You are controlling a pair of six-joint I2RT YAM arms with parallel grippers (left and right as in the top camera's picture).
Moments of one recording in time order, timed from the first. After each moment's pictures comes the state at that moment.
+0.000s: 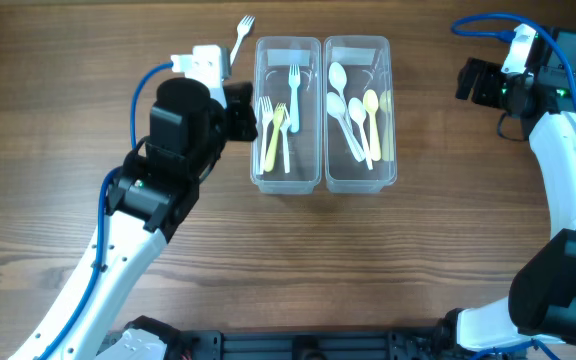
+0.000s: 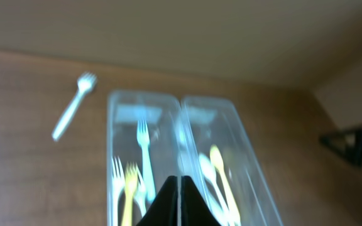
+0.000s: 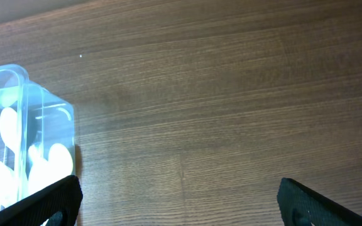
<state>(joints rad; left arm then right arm) -0.40 1.24 1.07 -0.23 0.02 -0.42 -0.21 1.68 1.34 -0.53 -0.11 0.03</state>
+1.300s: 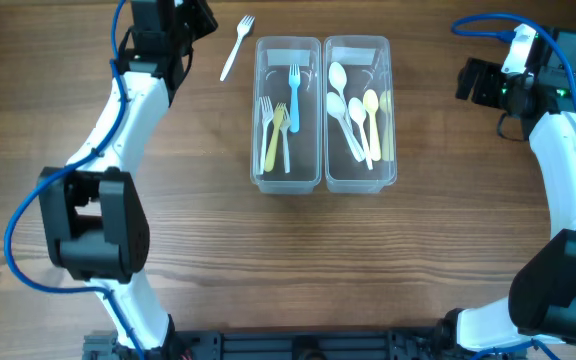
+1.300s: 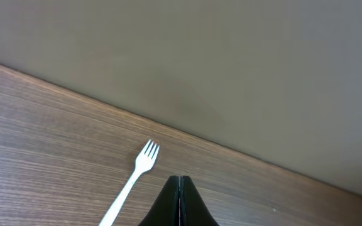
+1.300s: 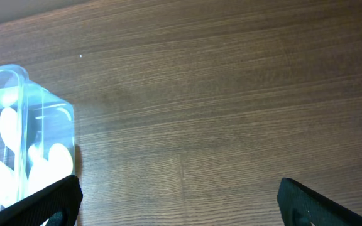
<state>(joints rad) -0.10 1.99 1.58 -0.04 0.14 -0.56 -0.21 1.68 1.34 -0.53 -0.11 0.03</state>
